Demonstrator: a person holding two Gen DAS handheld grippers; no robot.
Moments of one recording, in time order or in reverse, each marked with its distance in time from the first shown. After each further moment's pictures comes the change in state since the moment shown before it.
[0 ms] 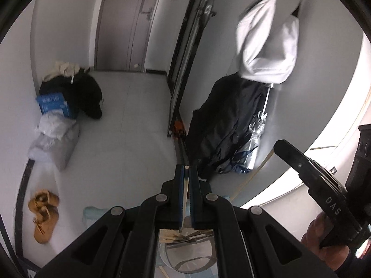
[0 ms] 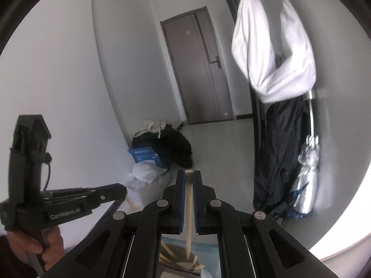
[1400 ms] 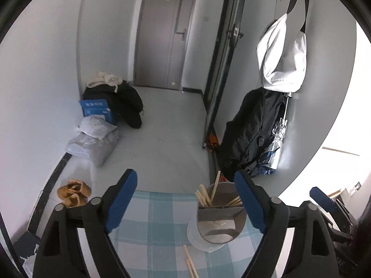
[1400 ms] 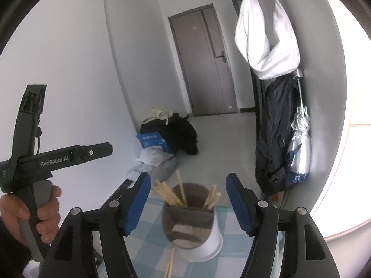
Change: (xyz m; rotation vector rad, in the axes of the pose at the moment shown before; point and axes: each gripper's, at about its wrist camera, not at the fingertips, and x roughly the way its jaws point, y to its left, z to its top) left arm -0.080 -0.013 -0.059 -0.036 -0.177 0.251; right arm -0.092 0.033 -0.082 -0.025 0.007 0.021
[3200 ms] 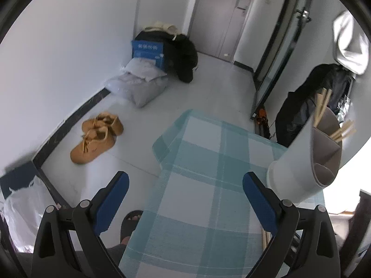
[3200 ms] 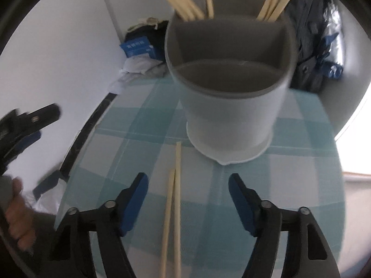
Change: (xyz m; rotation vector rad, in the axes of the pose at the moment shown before) left arm 0.058 0.114 -0.144 -0.254 0.169 0.194; right arm 0.144 0.046 -0.183 -0.002 0.528 -0.105
